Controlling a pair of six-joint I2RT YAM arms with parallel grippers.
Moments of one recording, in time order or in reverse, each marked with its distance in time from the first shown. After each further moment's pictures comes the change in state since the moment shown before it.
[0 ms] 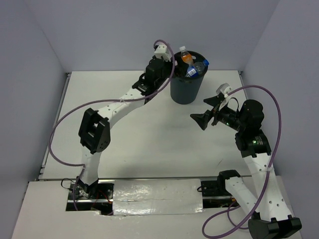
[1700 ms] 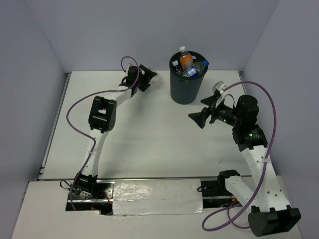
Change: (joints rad) left arm 0.362 0.498 0.175 -0.101 0.240 -0.734; right arm -0.003 0.080 -0.002 -0.002 -0.029 -0.008
